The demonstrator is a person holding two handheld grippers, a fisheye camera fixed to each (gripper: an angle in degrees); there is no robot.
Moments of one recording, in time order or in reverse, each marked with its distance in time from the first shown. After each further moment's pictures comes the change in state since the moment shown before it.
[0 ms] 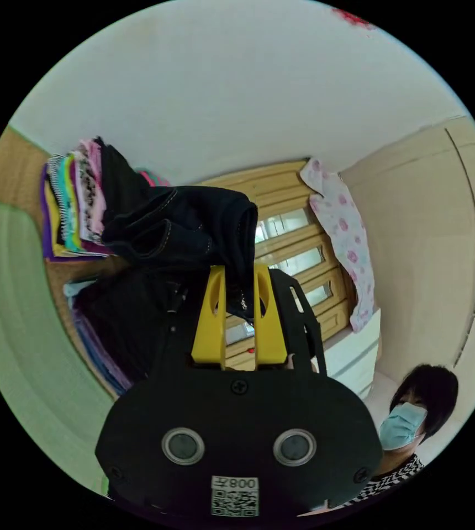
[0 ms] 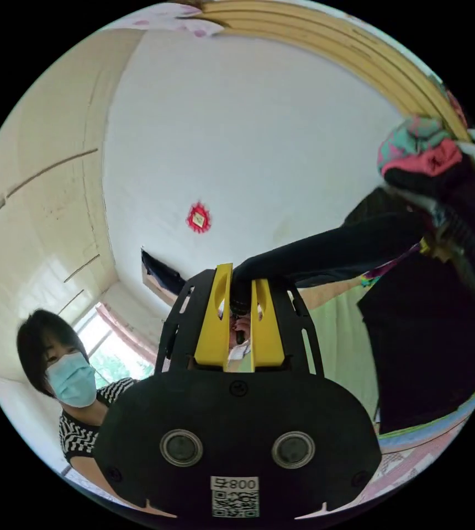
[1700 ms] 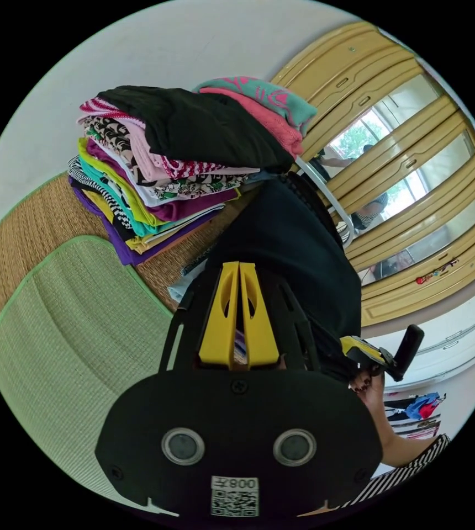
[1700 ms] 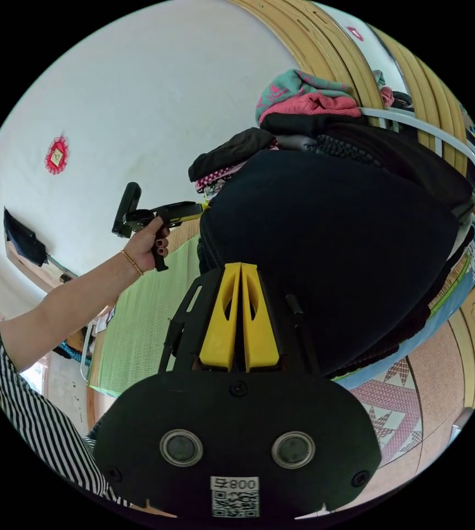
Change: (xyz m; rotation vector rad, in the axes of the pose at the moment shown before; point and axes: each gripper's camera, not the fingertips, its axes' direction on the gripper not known) left arm -0.268 -0.092 0.413 -0.470 -0.835 0.223; right arm 0.231 0.148 0.087 -0.206 0.704 0.023
